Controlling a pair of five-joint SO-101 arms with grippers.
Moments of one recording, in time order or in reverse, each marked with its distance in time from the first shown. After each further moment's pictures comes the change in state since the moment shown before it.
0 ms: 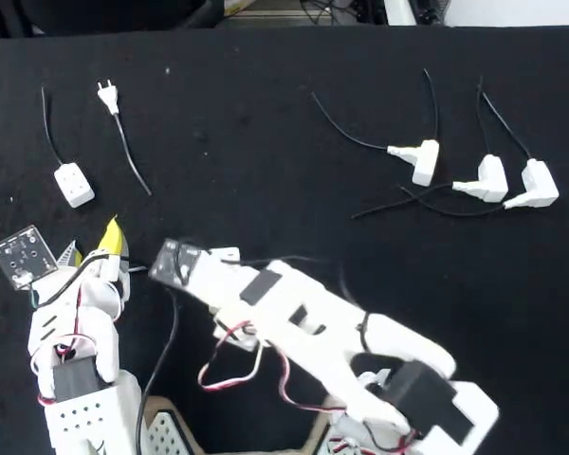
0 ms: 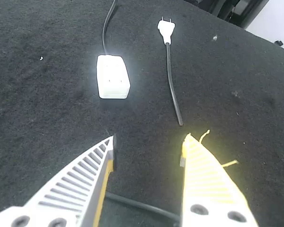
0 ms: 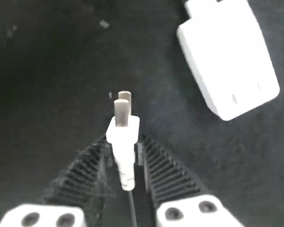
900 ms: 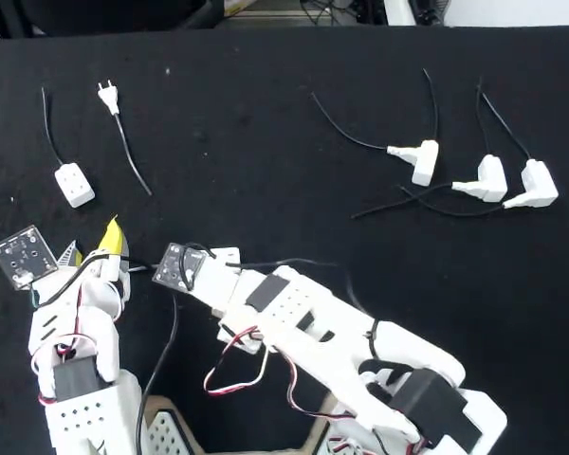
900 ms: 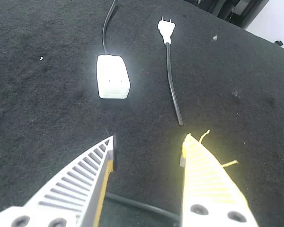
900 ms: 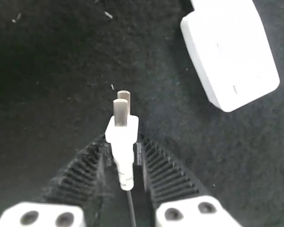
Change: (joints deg) left arm 0.0 0.0 0.0 0.0 0.0; right arm 0.0 -2.6 2.1 -0.2 -3.4
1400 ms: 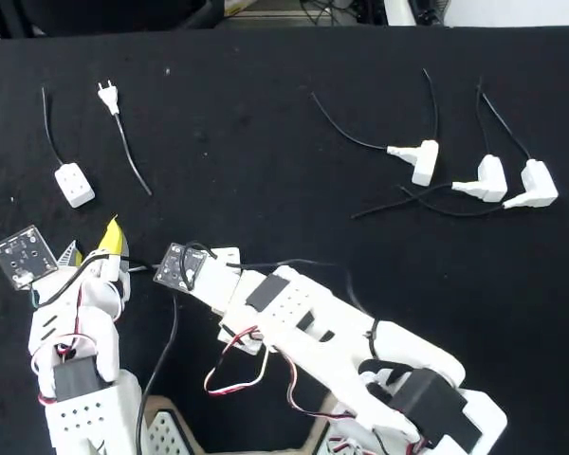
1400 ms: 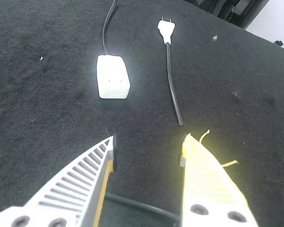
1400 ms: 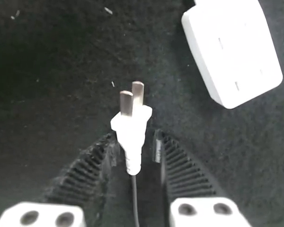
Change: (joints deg) left arm 0.0 0.0 0.0 0.0 0.0; right arm 0.0 0.1 0.0 0.4 -0.2
